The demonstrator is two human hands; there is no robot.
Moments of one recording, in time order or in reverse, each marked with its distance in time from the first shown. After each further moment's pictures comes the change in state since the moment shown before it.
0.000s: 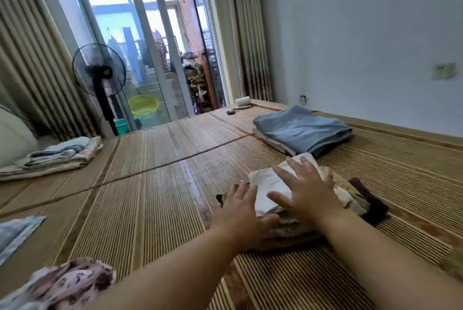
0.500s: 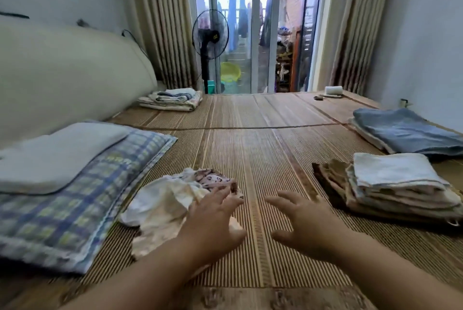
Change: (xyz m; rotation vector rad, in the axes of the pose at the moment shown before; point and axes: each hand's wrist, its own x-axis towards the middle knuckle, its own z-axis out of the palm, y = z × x) left_hand -0.318 -0.169 -0.057 0.002 0.193 -0.286; right_hand -0.174 -0.251 -0.034 0.003 -0.392 -0.488
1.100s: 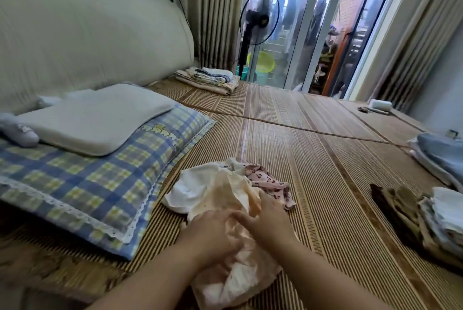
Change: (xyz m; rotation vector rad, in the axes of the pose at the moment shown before) left_hand -0.012 -0.152 0.035 -0.318 -0.168 -0.339; right_hand 0.140 -0.150 0.109 0.416 0.025 0.177
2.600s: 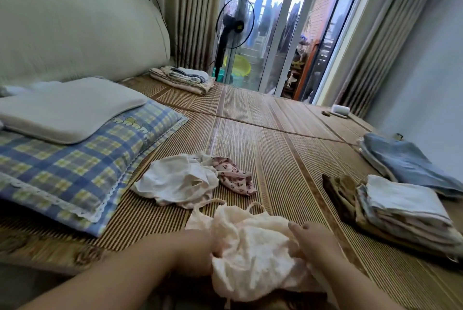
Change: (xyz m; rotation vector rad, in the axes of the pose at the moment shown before) left_hand -0.054 0.051 0.005 0.194 -0.470 0.361; right_hand -0.082 0.118 -0.094 0.027 0.127 0.438
